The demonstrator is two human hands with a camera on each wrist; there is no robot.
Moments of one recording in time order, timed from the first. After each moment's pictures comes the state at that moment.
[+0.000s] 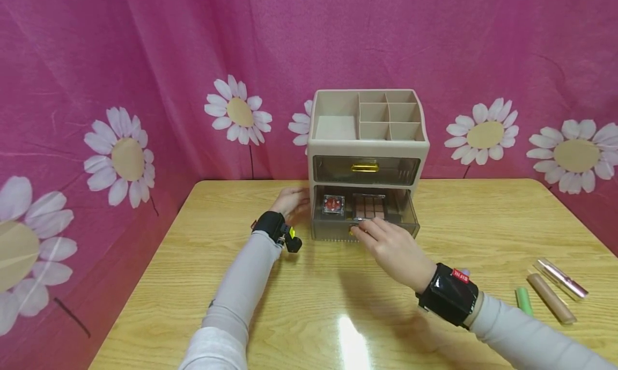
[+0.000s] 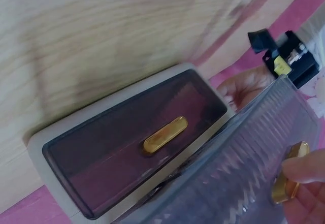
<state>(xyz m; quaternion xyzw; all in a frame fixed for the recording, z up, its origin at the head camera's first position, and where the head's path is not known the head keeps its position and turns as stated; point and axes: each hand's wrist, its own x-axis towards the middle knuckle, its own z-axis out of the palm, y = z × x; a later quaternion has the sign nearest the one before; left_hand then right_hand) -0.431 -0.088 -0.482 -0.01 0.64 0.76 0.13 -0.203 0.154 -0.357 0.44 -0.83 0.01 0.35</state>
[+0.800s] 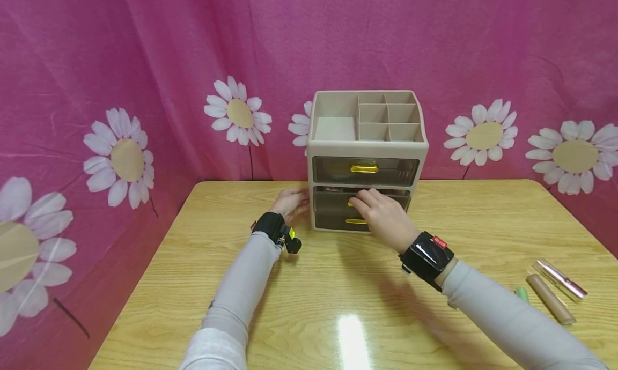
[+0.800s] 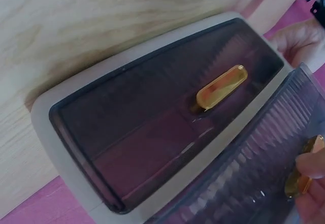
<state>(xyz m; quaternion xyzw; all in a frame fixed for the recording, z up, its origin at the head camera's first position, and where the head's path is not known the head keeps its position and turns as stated) -0.571 -0.110 -0.630 0.00 0.60 0.79 0.16 -0.259 0.151 -0.354 0.40 -0.85 0.02 0.34</state>
